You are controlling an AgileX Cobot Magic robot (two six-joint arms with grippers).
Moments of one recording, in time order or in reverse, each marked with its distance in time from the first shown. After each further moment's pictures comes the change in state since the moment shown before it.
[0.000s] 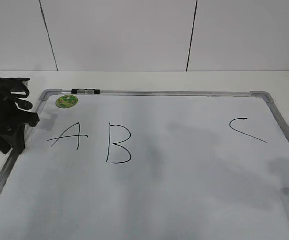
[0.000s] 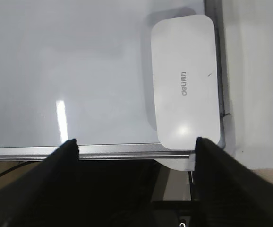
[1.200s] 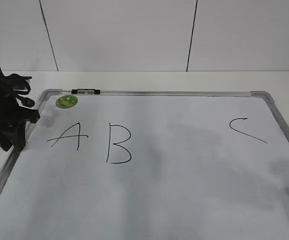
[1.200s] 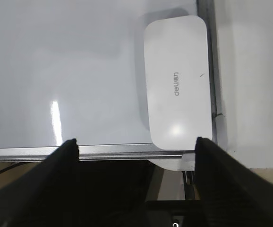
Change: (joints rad) left arm 0.005 0.040 -0.080 -0.002 0.064 0.017; right arm 0.000 0.000 0.000 -0.022 0.000 -0.002
